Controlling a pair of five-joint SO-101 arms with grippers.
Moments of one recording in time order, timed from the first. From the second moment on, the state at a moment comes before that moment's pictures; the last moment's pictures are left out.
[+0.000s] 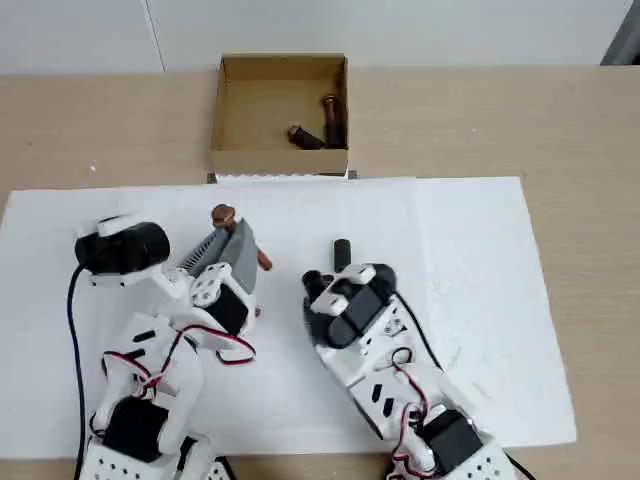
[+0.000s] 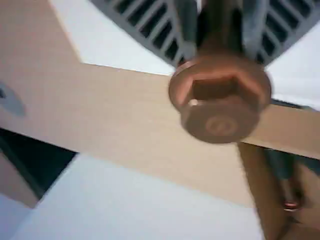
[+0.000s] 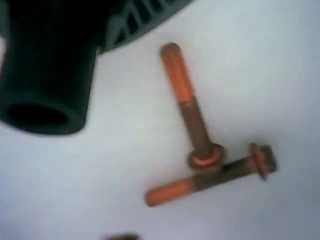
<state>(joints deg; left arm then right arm) 16.3 -88.9 73.0 38.6 37.6 -39.6 -103.0 91.3 41.1 1.7</state>
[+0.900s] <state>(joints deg) 21.9 -90.5 76.5 38.5 38.5 -41.8 -102.9 94.2 33.6 10.2</state>
